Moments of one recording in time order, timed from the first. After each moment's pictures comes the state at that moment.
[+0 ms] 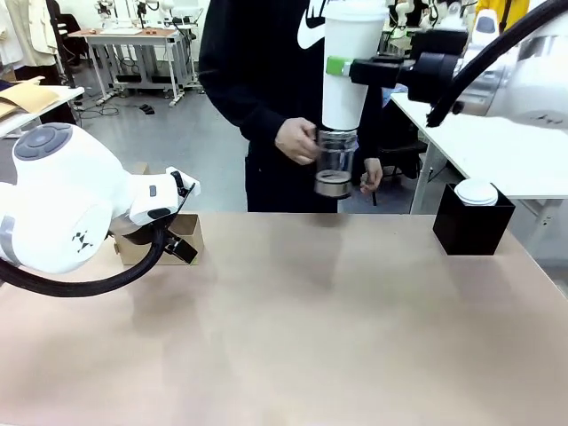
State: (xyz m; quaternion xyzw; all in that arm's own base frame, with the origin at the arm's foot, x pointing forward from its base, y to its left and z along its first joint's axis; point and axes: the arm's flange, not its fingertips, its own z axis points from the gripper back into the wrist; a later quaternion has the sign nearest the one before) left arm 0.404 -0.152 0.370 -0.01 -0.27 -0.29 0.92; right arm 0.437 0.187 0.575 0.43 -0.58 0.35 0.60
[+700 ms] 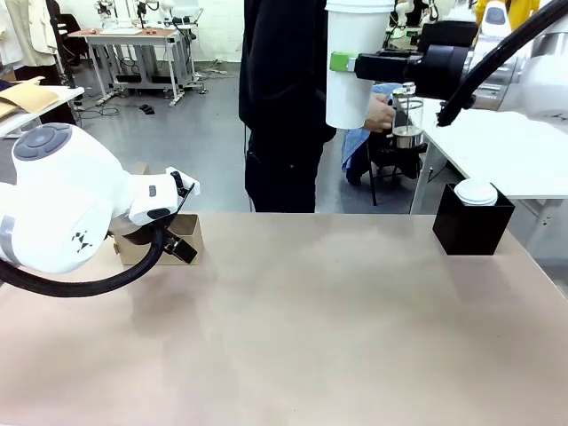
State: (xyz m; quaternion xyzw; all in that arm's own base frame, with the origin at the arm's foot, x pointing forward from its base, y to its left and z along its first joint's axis) left arm 0.404 -0.152 0.370 -0.01 -0.27 -0.29 0.92; right arm 0.429 0.183 0.578 0.43 -0.57 0.35 0.61
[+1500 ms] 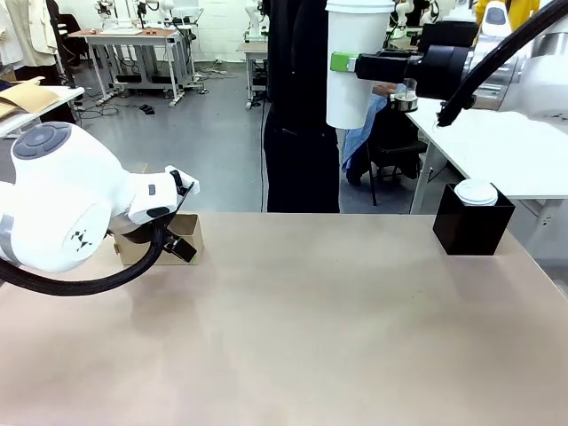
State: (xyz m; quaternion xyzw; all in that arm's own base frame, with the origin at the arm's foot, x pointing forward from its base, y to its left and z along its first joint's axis) left arm 0.405 -0.150 0.374 -0.01 -0.27 -0.29 0.92; right arm 0.429 0.183 0.578 0.43 -0.57 0.35 0.61
